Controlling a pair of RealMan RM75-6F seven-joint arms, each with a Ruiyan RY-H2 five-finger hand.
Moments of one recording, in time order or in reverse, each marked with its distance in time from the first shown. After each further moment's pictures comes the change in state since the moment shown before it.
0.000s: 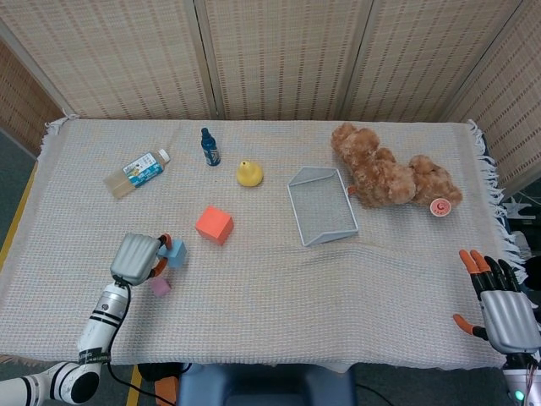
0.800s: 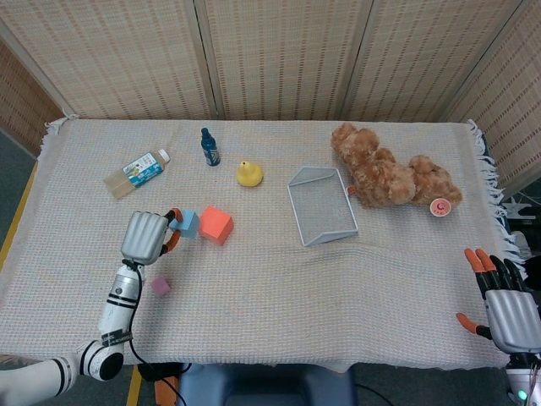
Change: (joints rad) left arm -0.066 -0.190 -0.107 0.247 0.107 0.108 -0.128; right arm -0.006 0.006 0.009 0.000 0.015 0.008 0.007
